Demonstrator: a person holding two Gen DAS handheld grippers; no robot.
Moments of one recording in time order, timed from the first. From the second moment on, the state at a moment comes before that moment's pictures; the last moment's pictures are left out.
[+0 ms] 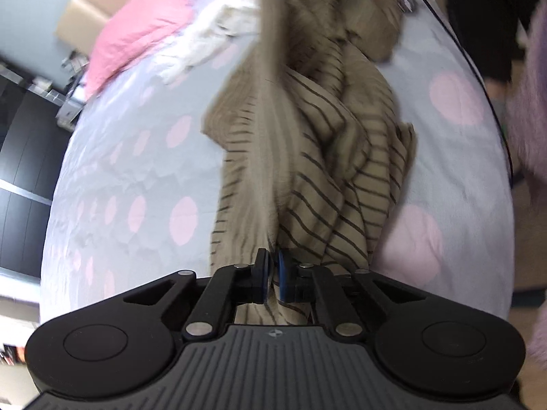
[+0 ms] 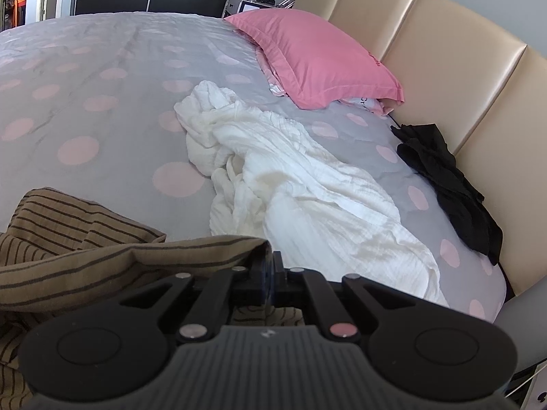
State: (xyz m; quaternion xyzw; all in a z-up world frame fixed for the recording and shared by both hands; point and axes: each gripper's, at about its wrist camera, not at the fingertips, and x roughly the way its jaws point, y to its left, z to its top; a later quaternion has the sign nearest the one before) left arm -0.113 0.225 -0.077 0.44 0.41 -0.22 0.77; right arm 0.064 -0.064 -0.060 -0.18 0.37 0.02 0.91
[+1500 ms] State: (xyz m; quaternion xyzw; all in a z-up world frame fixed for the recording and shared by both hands) left arm -0.306 0.233 0.352 0.17 -0.17 0.16 0.96; right arm -0.188 -0.105 0.318 -0.02 -0.23 0.03 0.97
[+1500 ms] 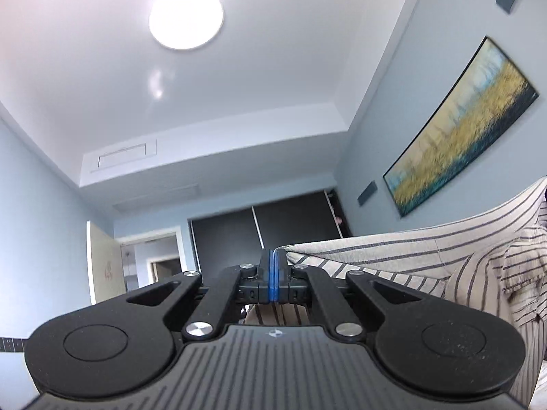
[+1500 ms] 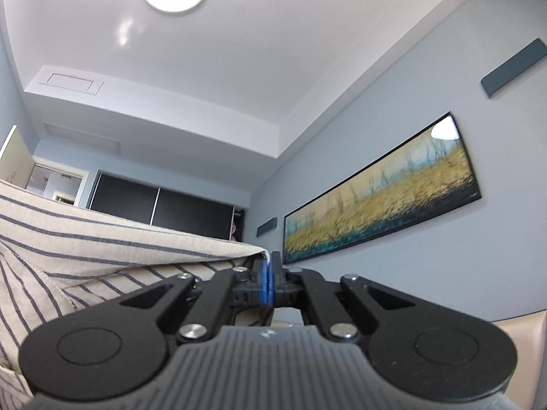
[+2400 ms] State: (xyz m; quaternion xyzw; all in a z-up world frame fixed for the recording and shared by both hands) left arm -0.157 0.255 0.144 0.10 0.19 0.02 0.98; right arm -0.048 -0.052 0.156 -0.17 0.04 0.02 0.98
